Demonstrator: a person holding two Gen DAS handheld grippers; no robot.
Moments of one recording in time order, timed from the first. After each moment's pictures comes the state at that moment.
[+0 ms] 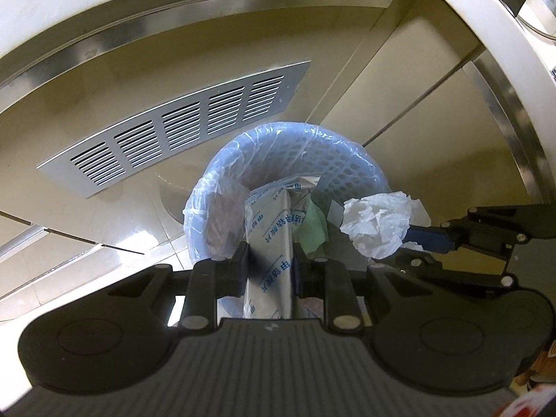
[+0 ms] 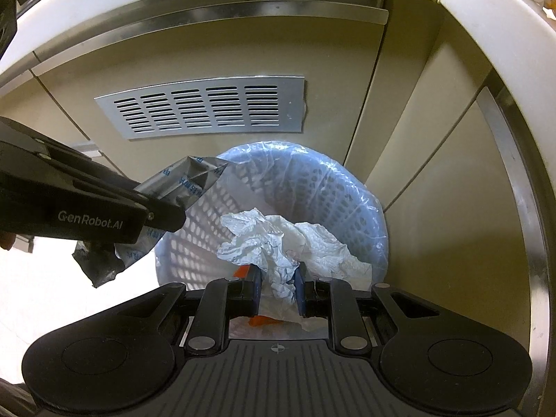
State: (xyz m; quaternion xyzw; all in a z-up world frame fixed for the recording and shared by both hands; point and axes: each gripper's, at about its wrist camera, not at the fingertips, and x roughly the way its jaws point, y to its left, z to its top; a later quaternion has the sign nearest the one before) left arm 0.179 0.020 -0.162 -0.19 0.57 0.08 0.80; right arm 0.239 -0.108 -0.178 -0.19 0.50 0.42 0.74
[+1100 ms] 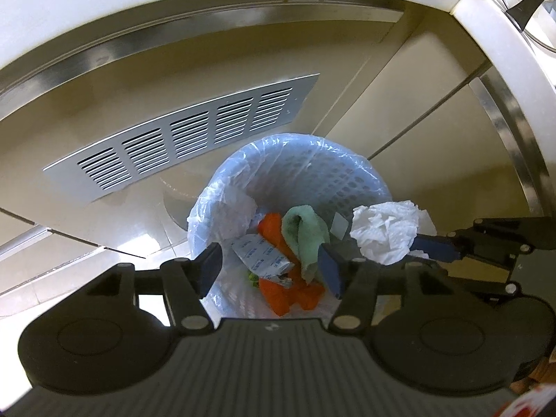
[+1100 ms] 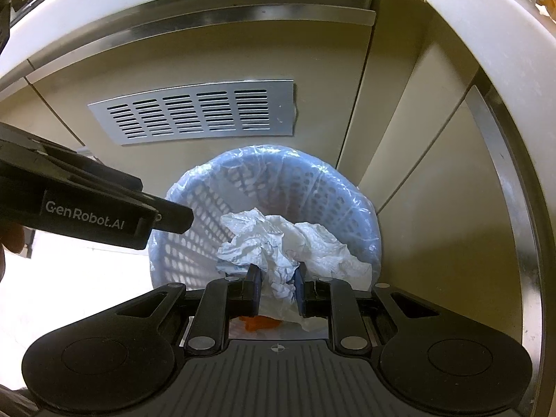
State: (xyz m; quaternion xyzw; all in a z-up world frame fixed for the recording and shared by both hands) left arm 0.179 0.020 -0.158 -0.20 0.56 0.10 0.80; right arm 0.240 -0.111 -0.177 -0.19 0.50 0.41 0.74
